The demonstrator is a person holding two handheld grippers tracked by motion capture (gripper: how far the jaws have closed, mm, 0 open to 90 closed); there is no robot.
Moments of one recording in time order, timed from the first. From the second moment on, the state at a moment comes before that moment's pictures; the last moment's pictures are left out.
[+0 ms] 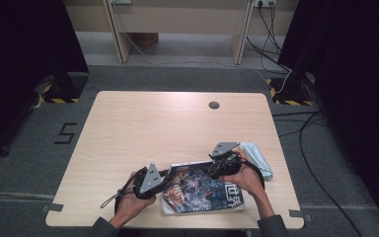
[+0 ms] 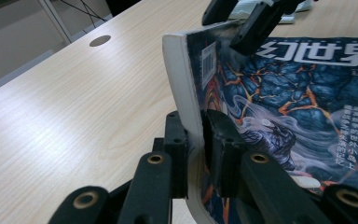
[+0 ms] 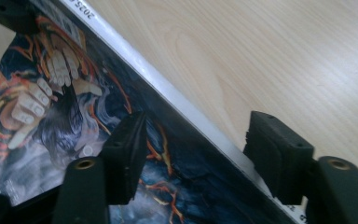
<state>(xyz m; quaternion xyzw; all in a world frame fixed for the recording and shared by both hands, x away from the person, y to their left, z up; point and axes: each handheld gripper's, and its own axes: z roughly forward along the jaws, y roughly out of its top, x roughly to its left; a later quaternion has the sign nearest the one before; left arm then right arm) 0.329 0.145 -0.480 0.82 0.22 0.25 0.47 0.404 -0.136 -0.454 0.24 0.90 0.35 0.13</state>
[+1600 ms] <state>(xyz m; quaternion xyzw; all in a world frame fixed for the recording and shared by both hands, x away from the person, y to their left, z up) 0.368 0.162 -0.482 0.79 0.27 0.23 0.49 0.400 -0.116 -0.441 0.14 0.93 0.33 0.10</state>
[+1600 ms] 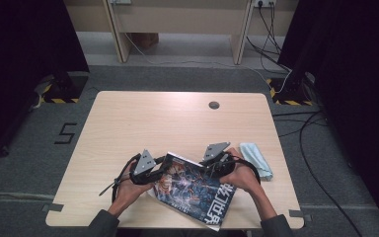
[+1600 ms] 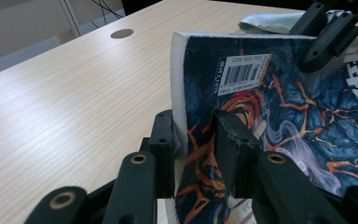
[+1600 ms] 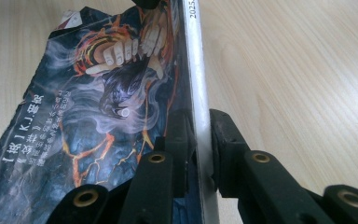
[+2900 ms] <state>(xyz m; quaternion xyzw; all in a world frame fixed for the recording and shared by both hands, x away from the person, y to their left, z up) 0.353 0.179 -0.471 0.78 0.31 0.25 0.49 0.409 -0.098 -0.432 0.16 0.93 0.34 0.01</state>
